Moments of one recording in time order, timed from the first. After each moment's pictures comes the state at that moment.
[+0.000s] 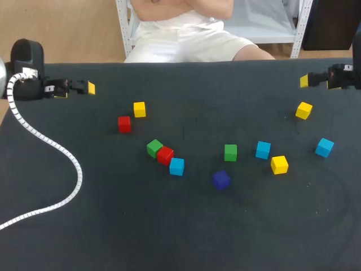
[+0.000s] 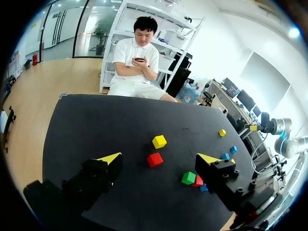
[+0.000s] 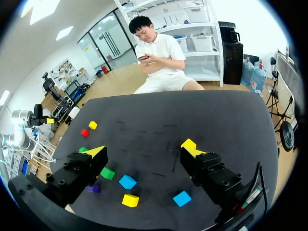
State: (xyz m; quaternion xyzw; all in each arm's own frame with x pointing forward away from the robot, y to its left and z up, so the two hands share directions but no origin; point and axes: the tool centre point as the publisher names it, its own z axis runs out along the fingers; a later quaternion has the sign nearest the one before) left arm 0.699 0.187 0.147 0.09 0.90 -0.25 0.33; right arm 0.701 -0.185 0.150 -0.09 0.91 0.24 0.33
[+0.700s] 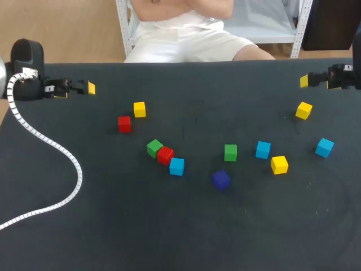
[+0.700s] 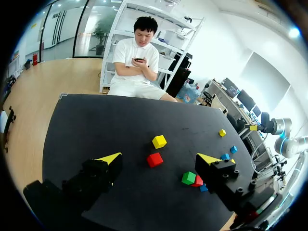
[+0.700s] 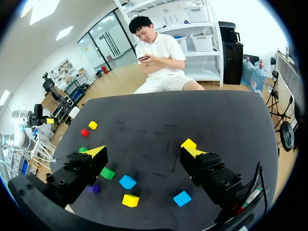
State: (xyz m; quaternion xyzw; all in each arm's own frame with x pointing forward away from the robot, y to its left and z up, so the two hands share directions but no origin) left arm 0.699 0.187 0.147 0.09 0.90 -0.25 0.33; right arm 0.701 -0.185 0.150 -0.09 0.91 0.24 0.33
